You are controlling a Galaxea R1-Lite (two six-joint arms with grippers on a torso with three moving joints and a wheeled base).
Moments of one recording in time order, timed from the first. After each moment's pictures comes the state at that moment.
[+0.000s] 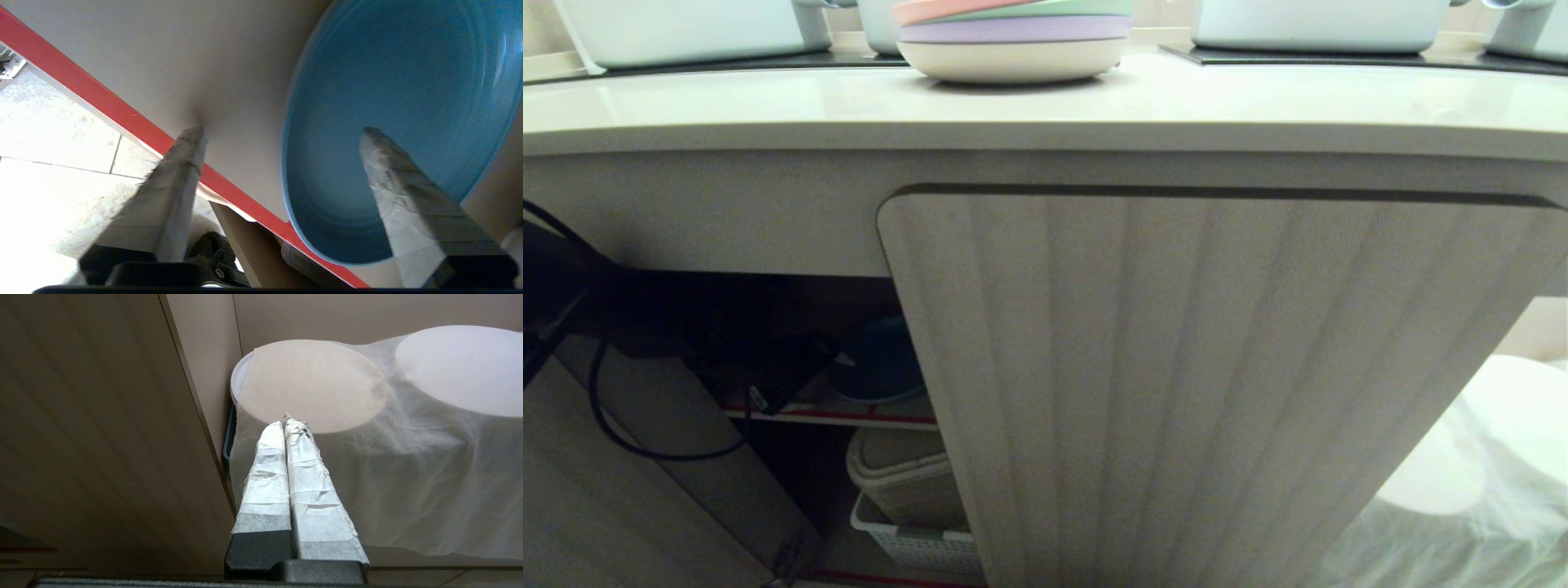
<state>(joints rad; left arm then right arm) 0.13 2.16 -1.29 0.11 -0.17 -0.75 0.00 0.00 0.00 0.00 -0.06 0.09</state>
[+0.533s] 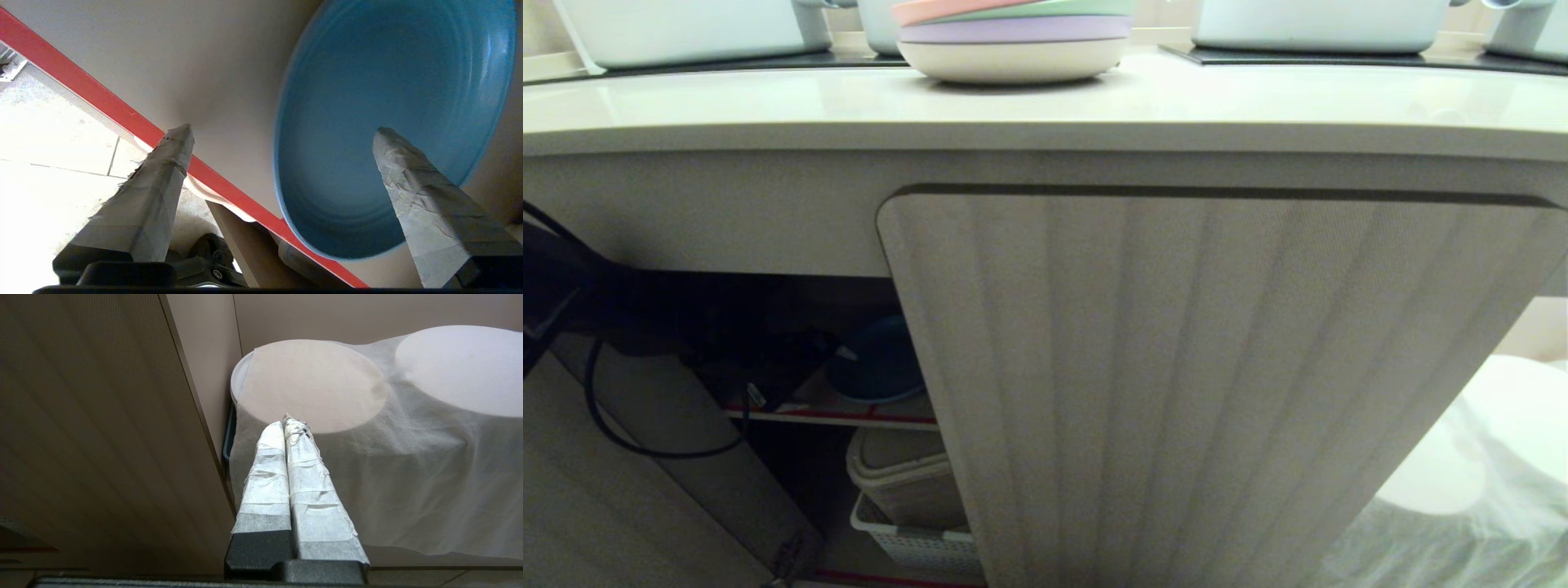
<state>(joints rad) 0.13 2.14 -1.29 0.11 -0.17 -0.75 0.00 0.00 0.00 0.00 -0.06 0.09</state>
